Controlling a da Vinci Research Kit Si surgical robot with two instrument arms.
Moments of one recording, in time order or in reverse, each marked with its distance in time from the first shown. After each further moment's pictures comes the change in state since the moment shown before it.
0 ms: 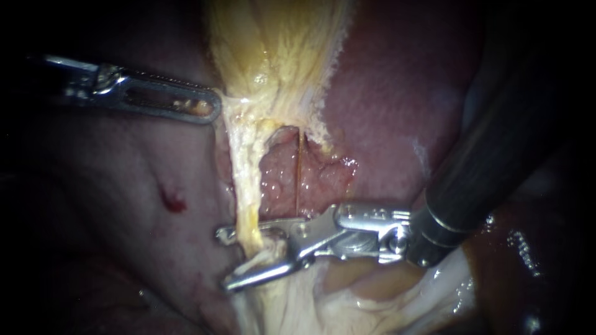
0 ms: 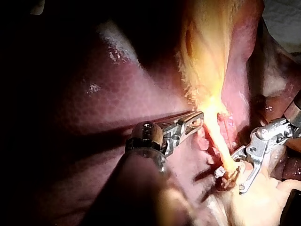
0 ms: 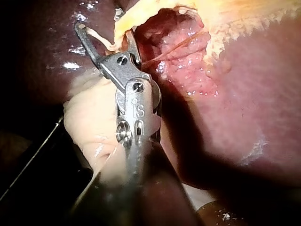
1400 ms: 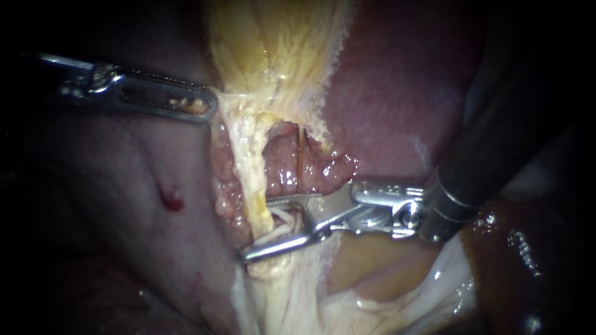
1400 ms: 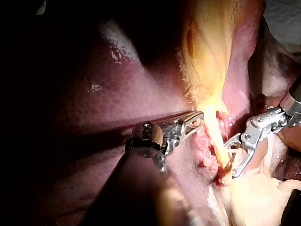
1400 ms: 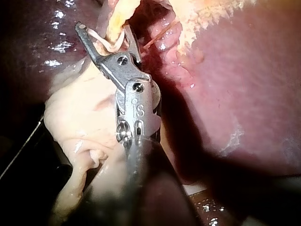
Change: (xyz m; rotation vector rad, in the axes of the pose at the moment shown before) right arm -0.002 0.004 -0.003 -0.100 -0.027 0.007; left arm 0.000 0.000 0.000 0.003 0.000 0.001
